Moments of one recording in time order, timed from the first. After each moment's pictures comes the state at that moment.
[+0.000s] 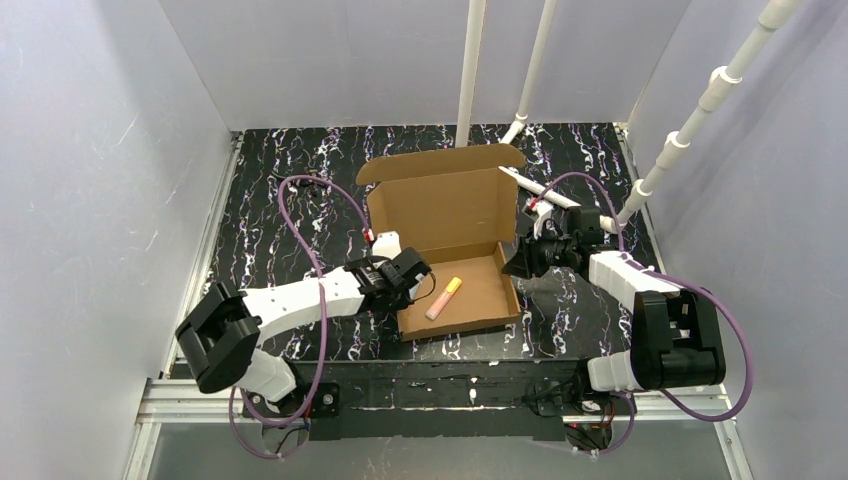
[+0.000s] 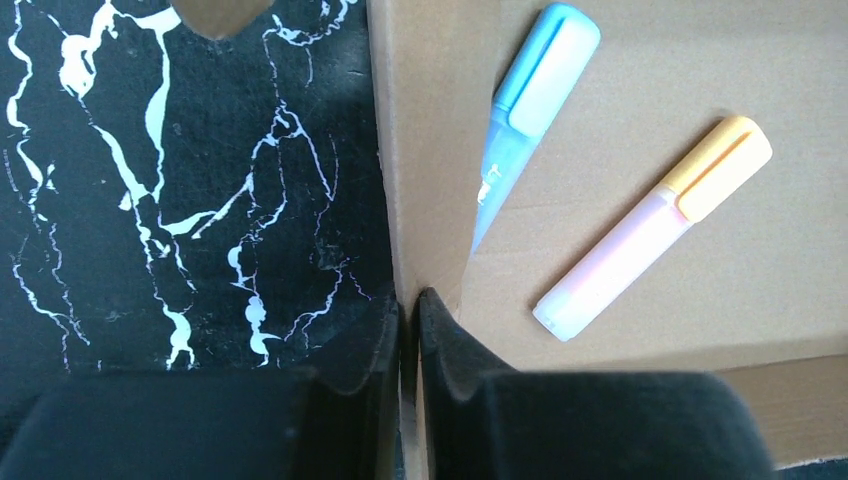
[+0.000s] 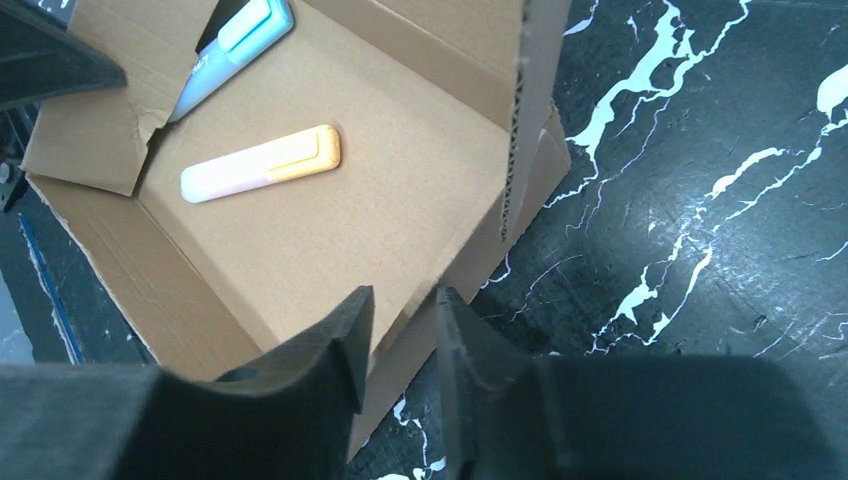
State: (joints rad) left arm -0.96 1.45 0.89 -0.63 -0.44 -1.01; right arm 0.12 1.38 0.65 -0.15 -0.85 -0.20
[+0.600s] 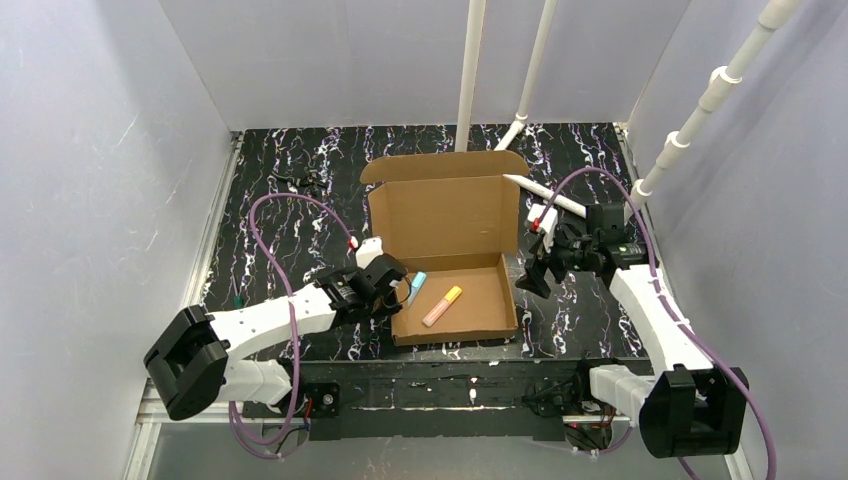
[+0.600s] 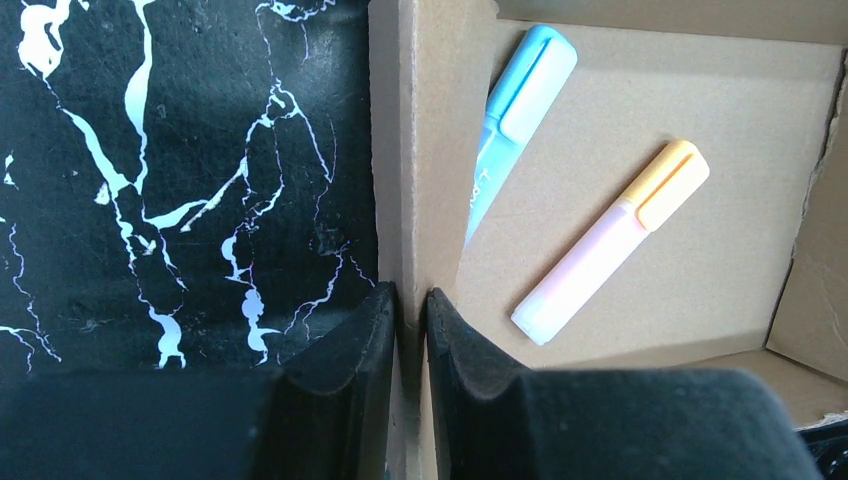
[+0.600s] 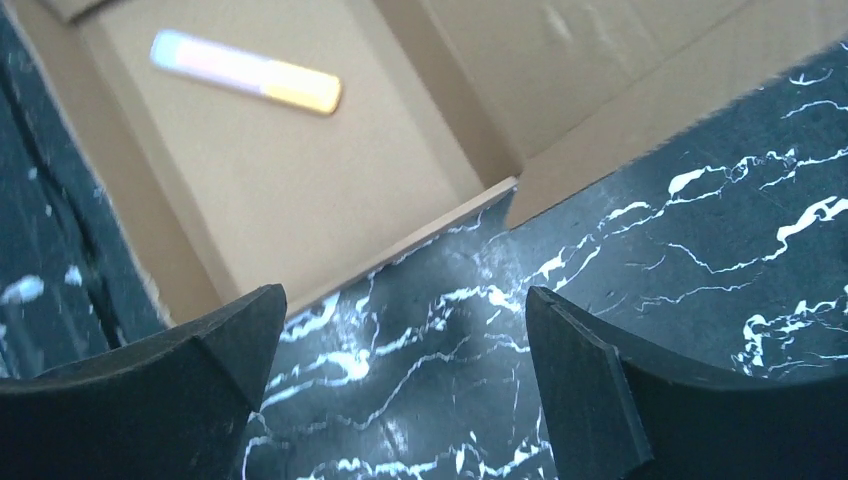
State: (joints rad) left arm -0.91 1.25 0.69 -0.46 -0.33 -0.97; right arm 0.11 1.08 0.77 -0.58 -0.82 -0.70
